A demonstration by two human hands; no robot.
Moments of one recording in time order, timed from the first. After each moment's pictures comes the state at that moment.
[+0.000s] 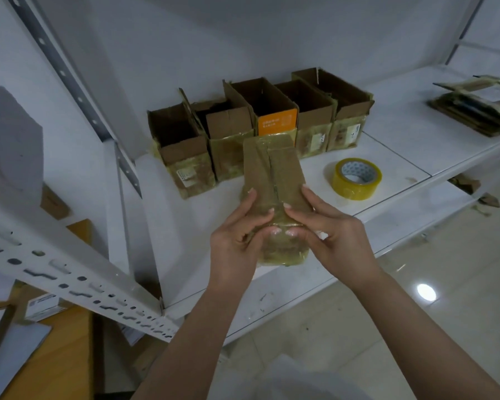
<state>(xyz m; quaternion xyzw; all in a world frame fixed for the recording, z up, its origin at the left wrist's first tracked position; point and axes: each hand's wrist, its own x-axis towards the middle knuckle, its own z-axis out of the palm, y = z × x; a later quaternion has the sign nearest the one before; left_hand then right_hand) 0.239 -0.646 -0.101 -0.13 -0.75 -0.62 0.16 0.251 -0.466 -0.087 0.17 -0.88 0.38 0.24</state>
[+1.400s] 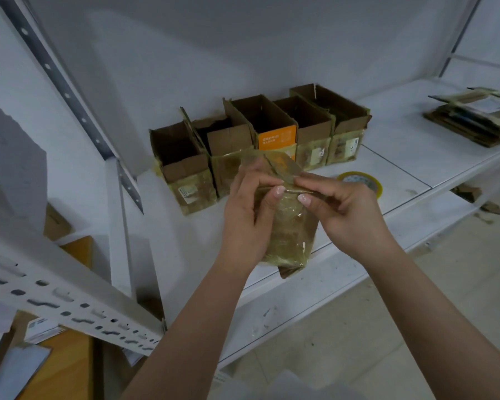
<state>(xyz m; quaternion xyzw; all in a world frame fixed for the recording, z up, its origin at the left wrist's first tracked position) 0.199 -0.630 -0.040 -0.21 -0.77 -0.57 0.20 0.223 -0.468 -0.028 0.08 -0.82 0.55 0.17</state>
